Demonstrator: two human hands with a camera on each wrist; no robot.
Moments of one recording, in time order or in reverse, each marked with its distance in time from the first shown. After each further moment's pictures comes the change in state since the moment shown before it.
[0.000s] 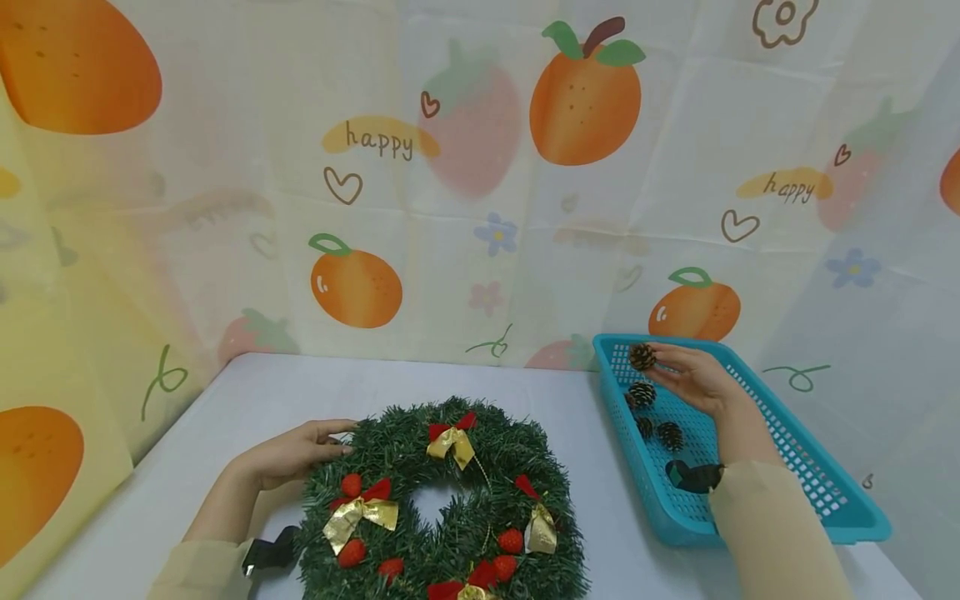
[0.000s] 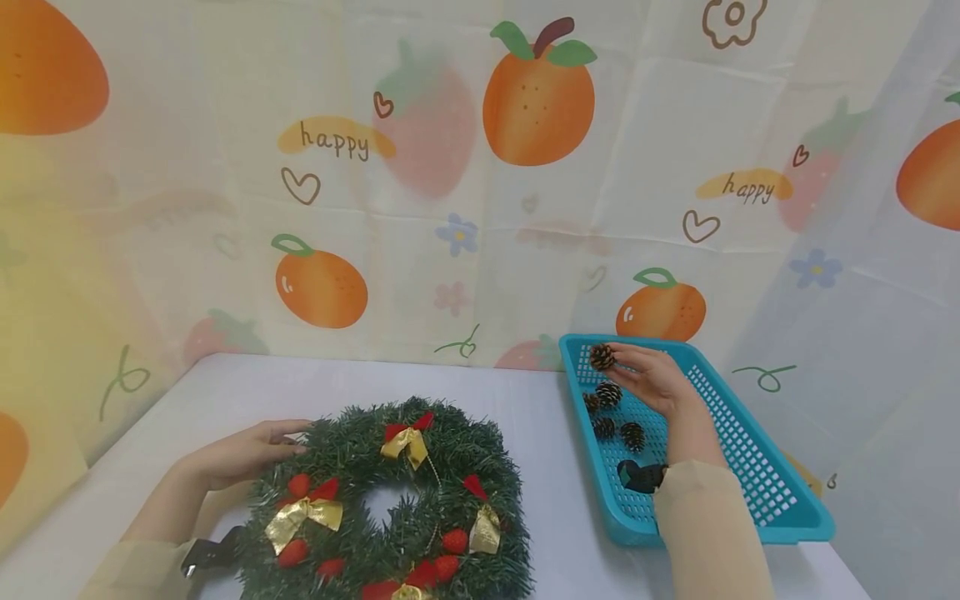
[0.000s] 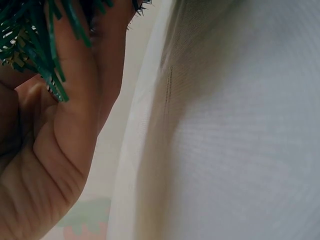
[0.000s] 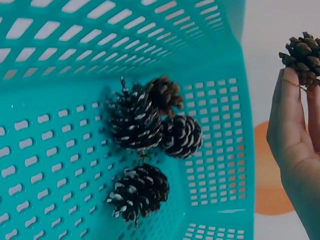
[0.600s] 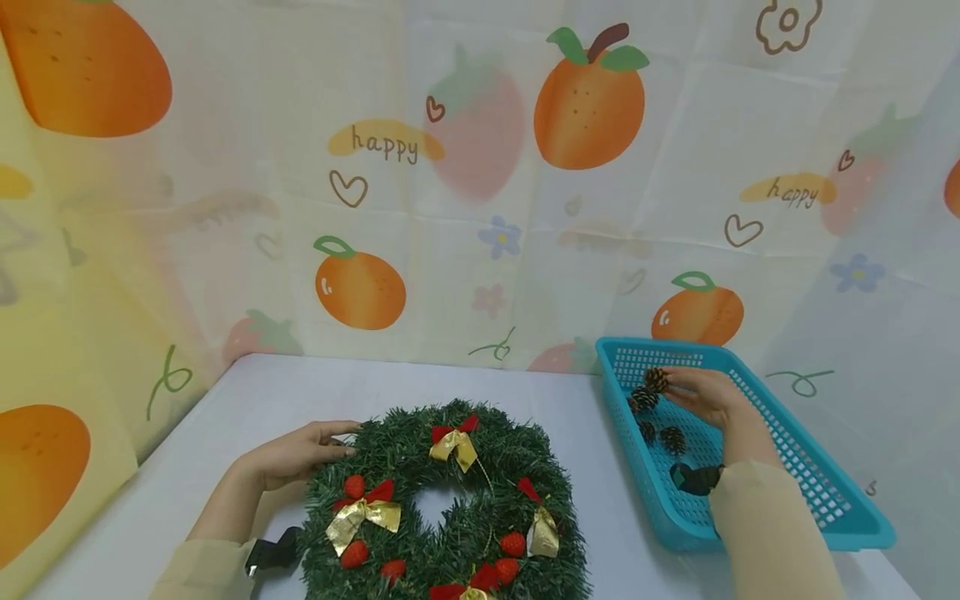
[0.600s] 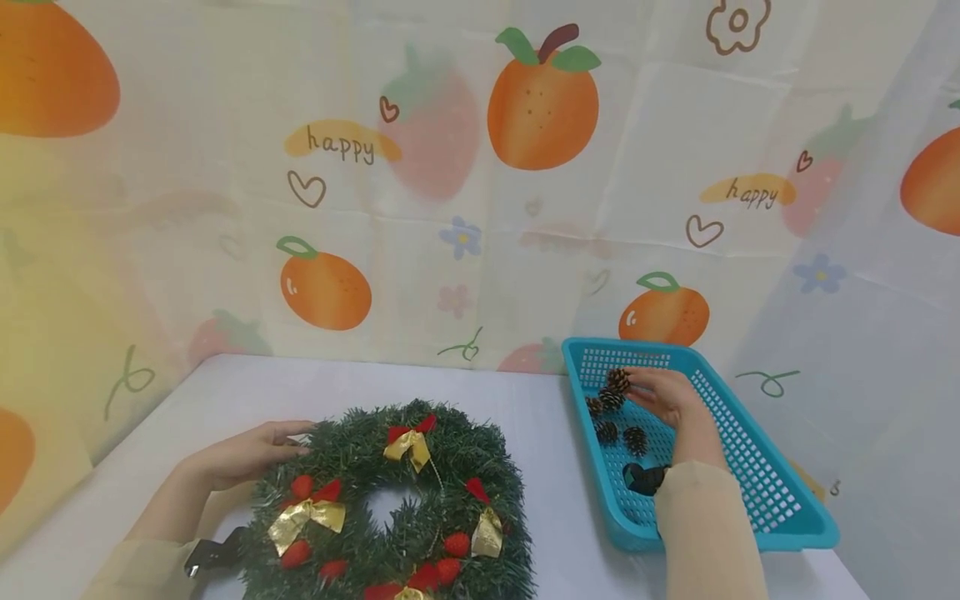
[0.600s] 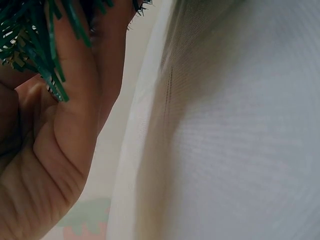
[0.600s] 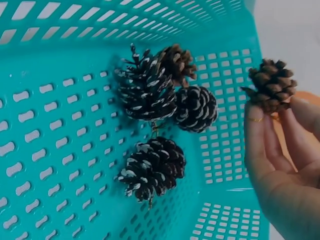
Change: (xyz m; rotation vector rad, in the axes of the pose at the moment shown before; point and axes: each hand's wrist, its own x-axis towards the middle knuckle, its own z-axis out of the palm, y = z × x) left_hand 0.000 -0.004 -0.003 0.003 0.005 0.009; right_hand 0.003 0.013 -0.019 -0.226 0.200 0.172
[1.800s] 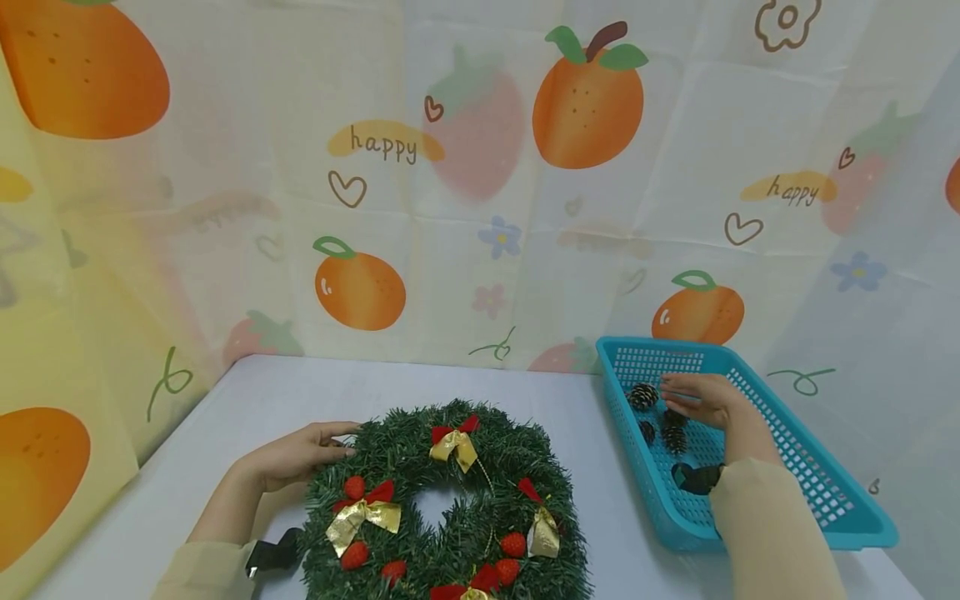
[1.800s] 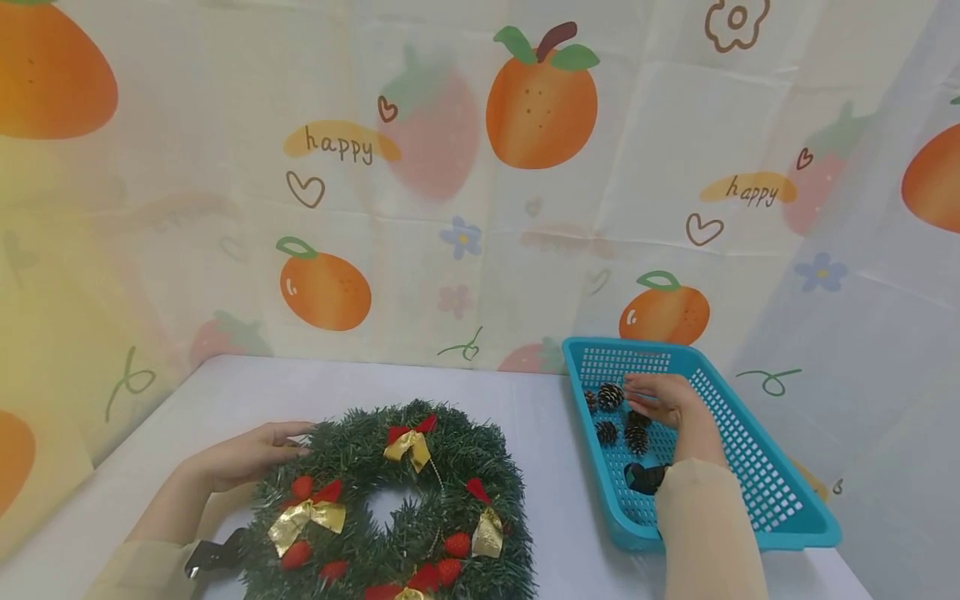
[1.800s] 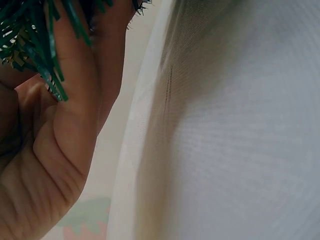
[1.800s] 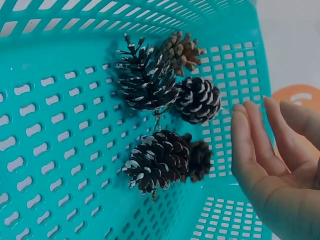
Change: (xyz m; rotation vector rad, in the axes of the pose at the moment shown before) left_hand -0.001 0.001 0.002 0.002 0.001 0.008; right_hand -0.002 0.002 -0.003 0.024 -0.012 0.058
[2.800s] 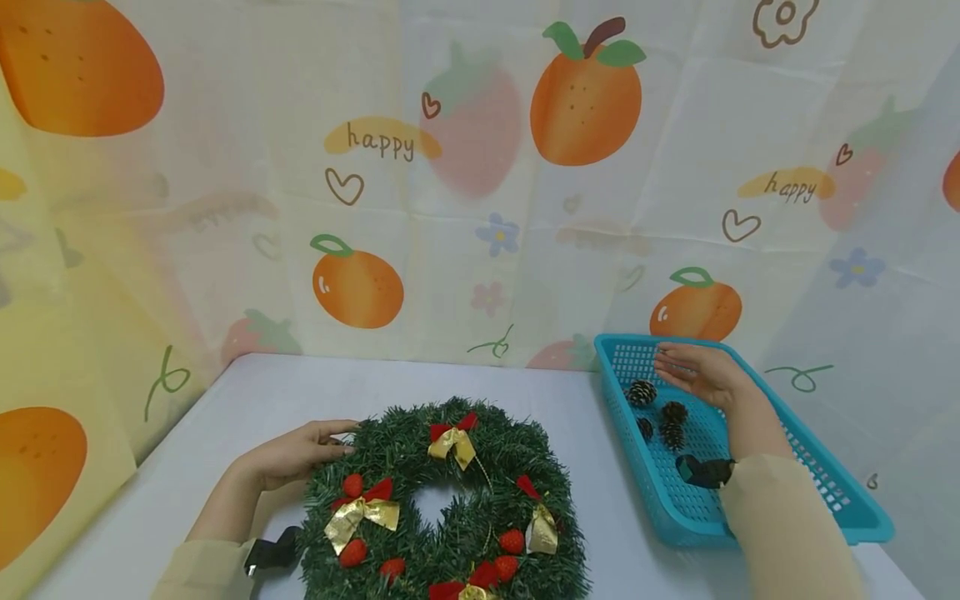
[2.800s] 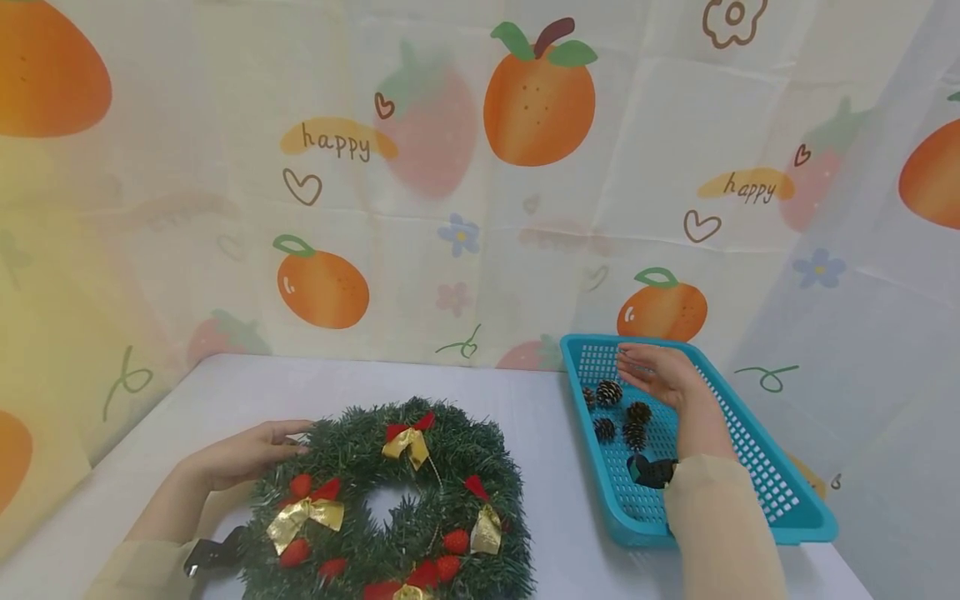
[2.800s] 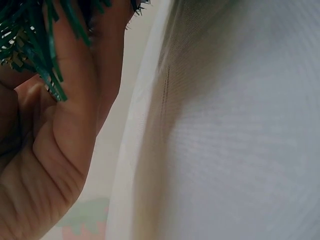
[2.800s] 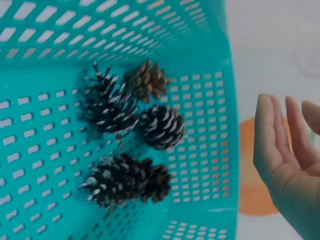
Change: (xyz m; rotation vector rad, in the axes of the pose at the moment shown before) left_hand 0.001 0.001 0.001 0.005 -0.001 0.000; right_hand -0.009 -0.030 0.006 0.102 -0.103 -0.136
